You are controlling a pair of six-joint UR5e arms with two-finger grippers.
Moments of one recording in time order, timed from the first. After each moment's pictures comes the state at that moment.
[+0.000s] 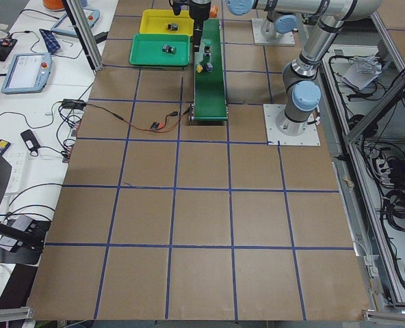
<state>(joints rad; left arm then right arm) -1.55 -1.48 -1.61 -1.56 1.59 0.07 1.68 -1.48 1.84 -1.83 -1.45 0.13</state>
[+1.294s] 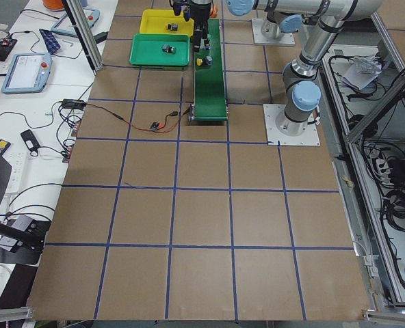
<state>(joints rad) -1.55 -1.47 -1.62 -1.56 1.59 0.07 1.78 -1.40 1.91 -1.90 -1.45 0.24</state>
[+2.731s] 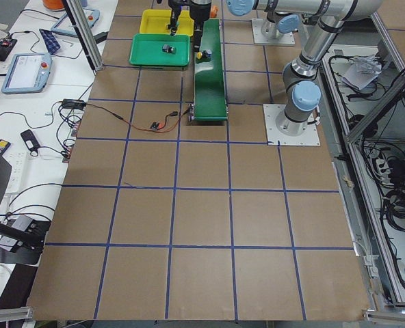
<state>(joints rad) -1.55 -1.47 -1.62 -1.56 1.59 0.07 1.70 -1.21 1.67 -2.19 -1.57 0.25</state>
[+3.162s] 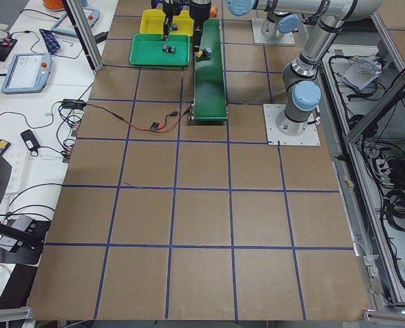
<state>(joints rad) -1.55 -1.47 -1.61 -1.56 1.59 0.07 1.69 -1.15 1.68 -2.34 -1.58 0.31</state>
